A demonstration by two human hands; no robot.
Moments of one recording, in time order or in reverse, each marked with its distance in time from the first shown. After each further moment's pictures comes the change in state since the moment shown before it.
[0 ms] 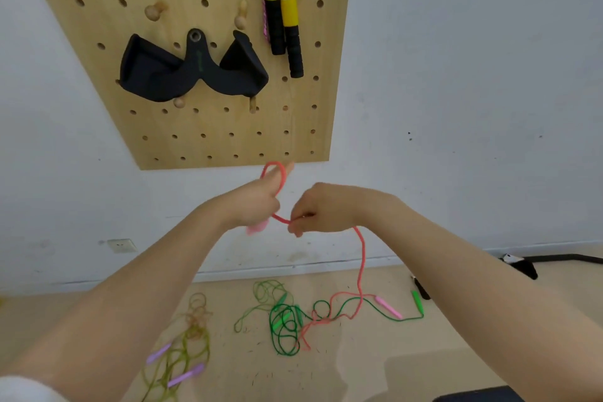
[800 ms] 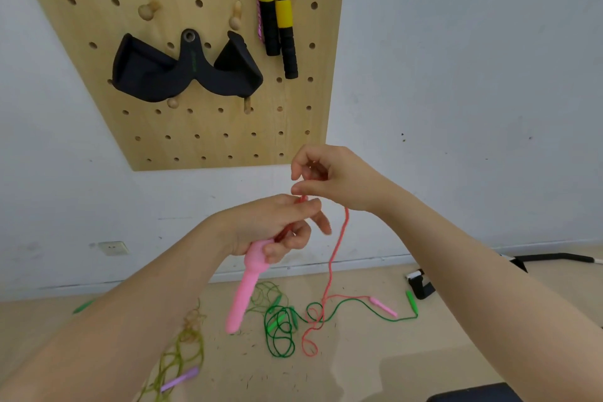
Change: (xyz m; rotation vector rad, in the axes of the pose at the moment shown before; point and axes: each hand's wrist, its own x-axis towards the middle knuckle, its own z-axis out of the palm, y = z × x) left_hand -0.016 0.011 0.024 -0.680 -0.361 0.140; right_hand -0.019 0.006 -0.012 0.474 0.545 -0.168
